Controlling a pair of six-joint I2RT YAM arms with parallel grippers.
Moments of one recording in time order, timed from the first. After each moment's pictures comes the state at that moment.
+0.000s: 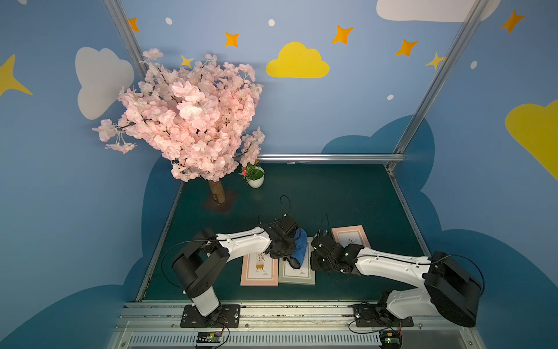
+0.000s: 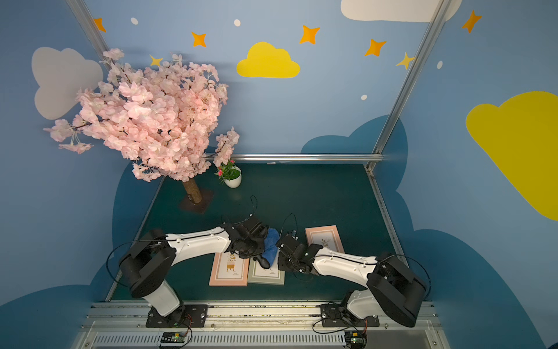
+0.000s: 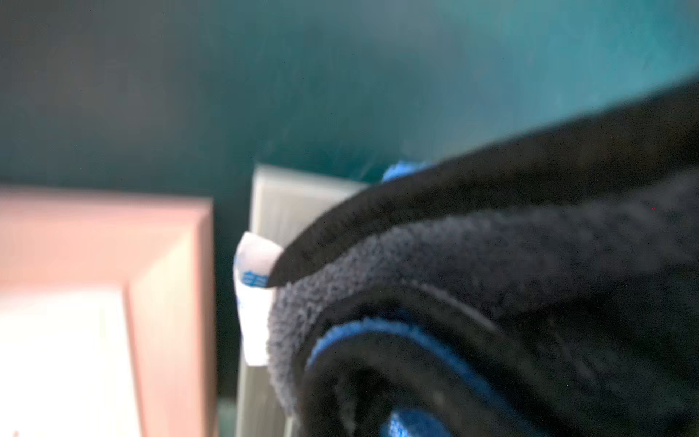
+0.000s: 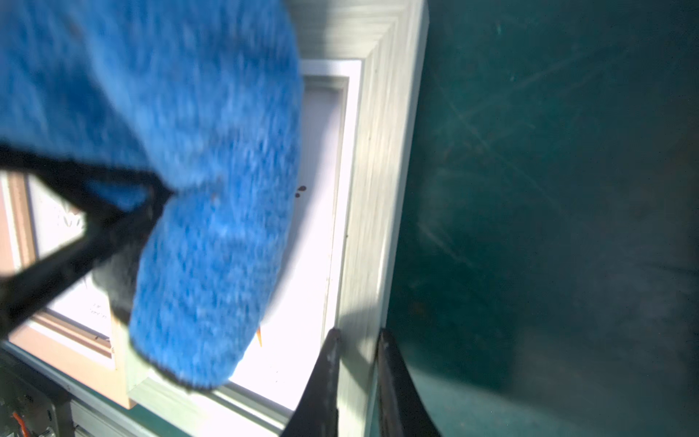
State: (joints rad) left arm -0.86 1.66 0.92 -0.47 0.08 -1.02; right arm 0.99 1.38 0.62 -0.35 0.01 0.89
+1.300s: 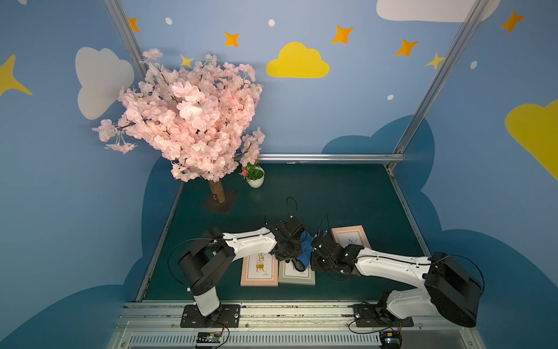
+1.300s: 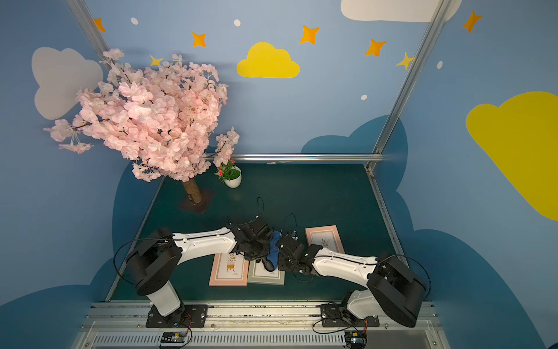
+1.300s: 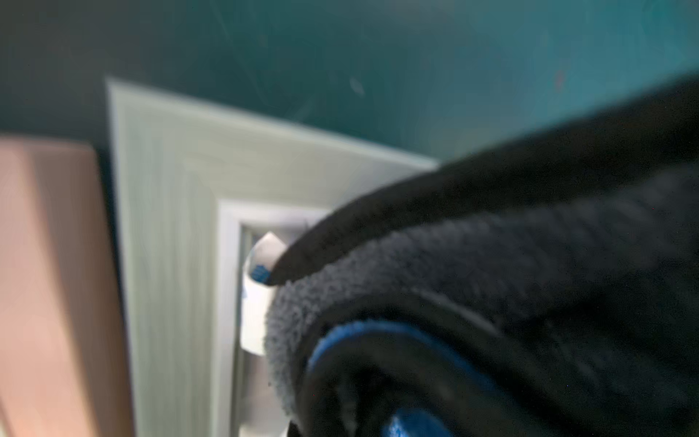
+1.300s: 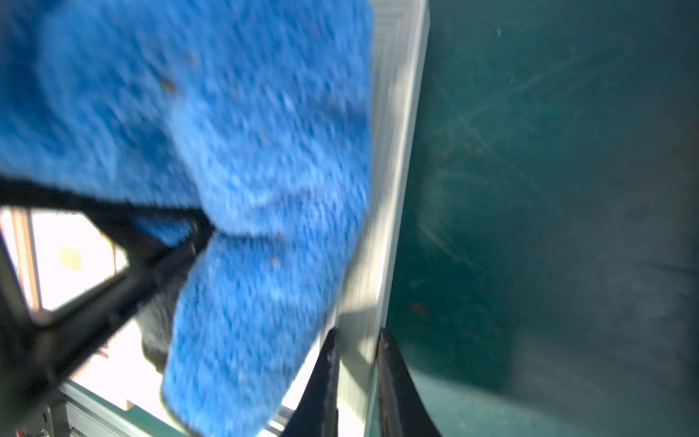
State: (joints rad) left arm -0.87 1.74 1.01 -0.46 0.09 -1.06; right arm 1.00 1.38 0.62 -0.34 0.02 0.89
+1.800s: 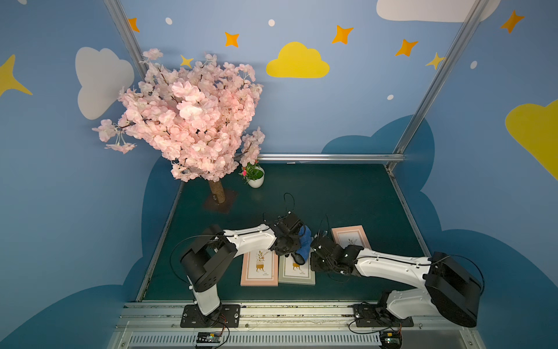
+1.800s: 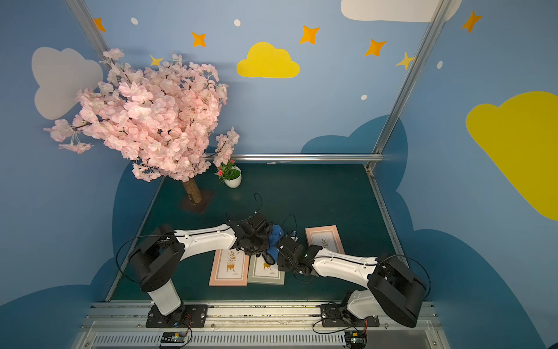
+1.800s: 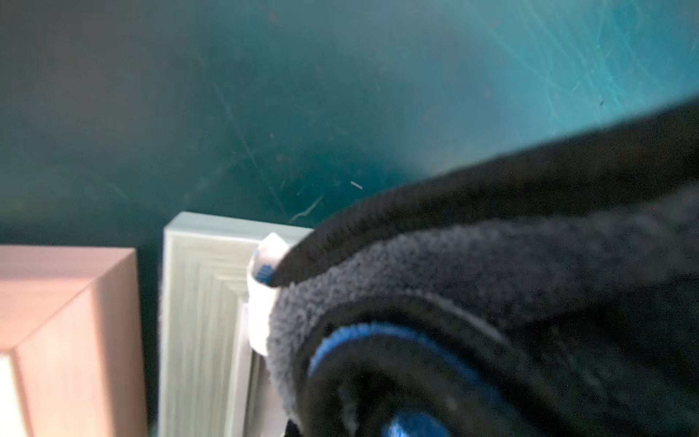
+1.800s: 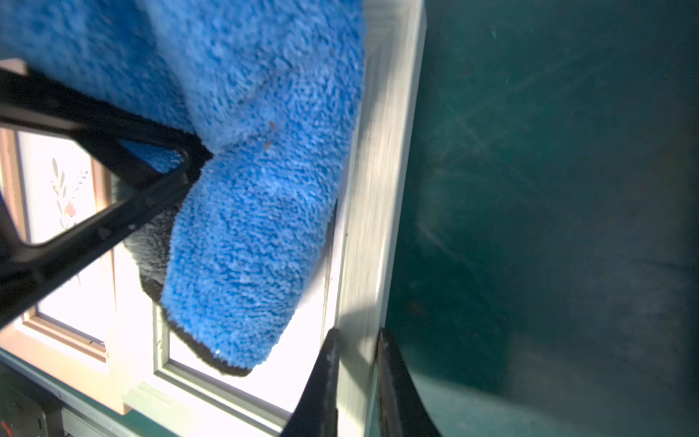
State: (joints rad) left arm -0.84 1.75 1.01 -0.42 0.07 -1.05; right arm 1.01 1.38 0.61 -0.34 0.04 0.91
